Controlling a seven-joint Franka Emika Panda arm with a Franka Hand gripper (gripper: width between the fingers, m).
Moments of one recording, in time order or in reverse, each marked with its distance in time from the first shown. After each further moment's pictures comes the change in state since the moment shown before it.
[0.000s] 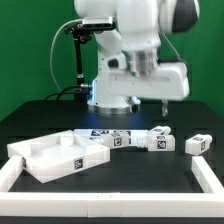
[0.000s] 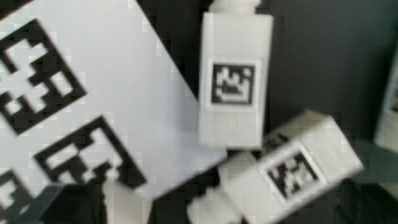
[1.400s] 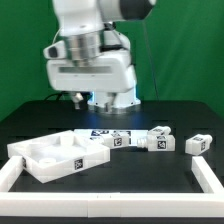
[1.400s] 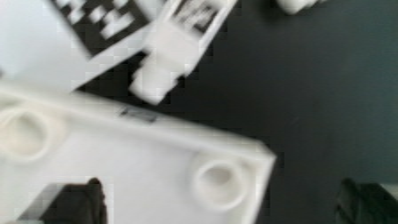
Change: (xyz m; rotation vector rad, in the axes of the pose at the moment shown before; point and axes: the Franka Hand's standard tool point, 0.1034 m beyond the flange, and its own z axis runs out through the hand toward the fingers) arm 0.125 0.083 -0.046 -0.004 0.060 0.002
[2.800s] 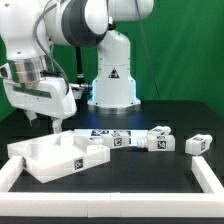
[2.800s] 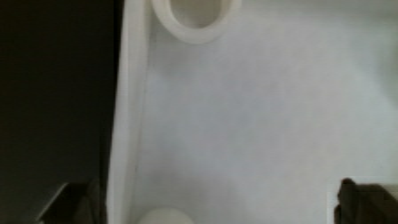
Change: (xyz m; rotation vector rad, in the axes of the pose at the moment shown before) arm 0.049 0.086 0.031 -0.023 0.005 0.166
